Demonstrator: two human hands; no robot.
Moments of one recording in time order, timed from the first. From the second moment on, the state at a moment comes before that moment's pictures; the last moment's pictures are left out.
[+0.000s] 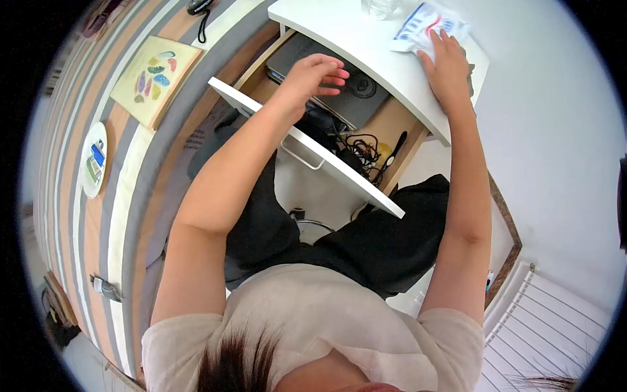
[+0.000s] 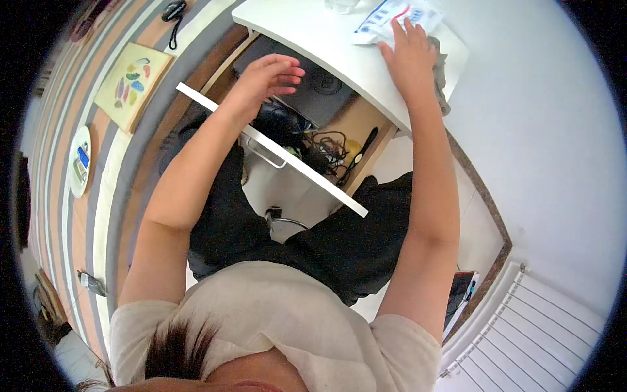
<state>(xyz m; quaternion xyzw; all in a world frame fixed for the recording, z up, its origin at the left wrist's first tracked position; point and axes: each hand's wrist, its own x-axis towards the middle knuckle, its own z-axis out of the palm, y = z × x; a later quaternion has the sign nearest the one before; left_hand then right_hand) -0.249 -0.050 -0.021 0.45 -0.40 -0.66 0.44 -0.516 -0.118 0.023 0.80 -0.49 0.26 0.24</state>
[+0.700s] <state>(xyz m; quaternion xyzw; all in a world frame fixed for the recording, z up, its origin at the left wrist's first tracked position) -0.224 -0.064 -0.050 0.65 -0.26 -0.51 0.50 -0.460 -0.028 -0.105 0.30 -0.58 0.39 -0.65</state>
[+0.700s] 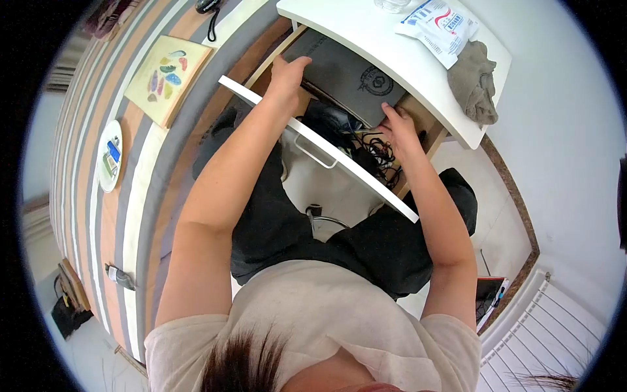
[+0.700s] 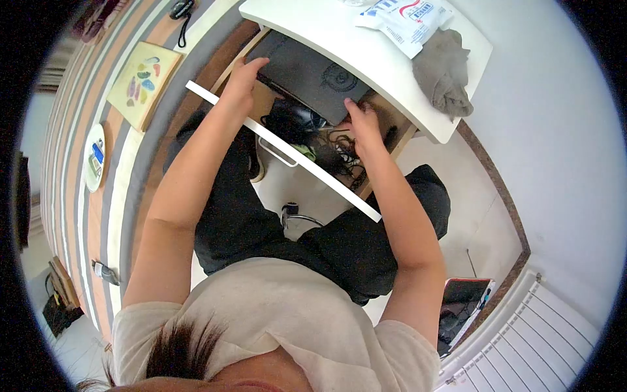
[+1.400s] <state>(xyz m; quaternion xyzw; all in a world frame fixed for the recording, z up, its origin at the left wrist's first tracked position) -0.215 -0.059 -0.037 0.62 -0.41 -0.44 0.50 -0.418 -0.001 -0.084 0.92 -0.32 0.06 -0.22</state>
